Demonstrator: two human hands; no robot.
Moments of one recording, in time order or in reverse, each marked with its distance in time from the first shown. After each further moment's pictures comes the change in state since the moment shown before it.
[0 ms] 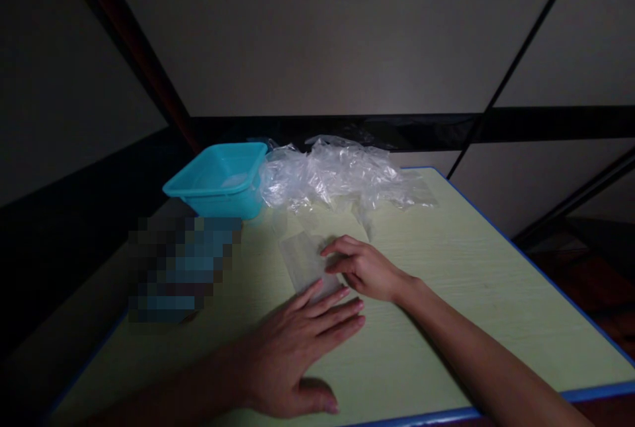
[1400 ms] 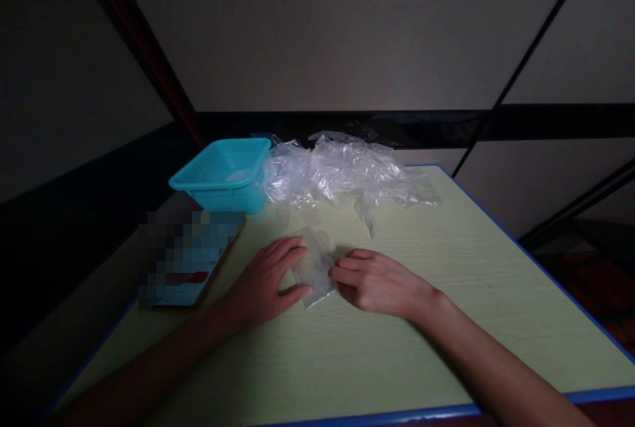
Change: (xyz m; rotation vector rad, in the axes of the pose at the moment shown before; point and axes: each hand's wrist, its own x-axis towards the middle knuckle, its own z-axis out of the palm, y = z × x) left_hand -0.010 -0.051 -0.005 0.248 0.373 -0.427; right_hand -0.006 -0.029 -0.013 -0.545 -0.203 -0.201
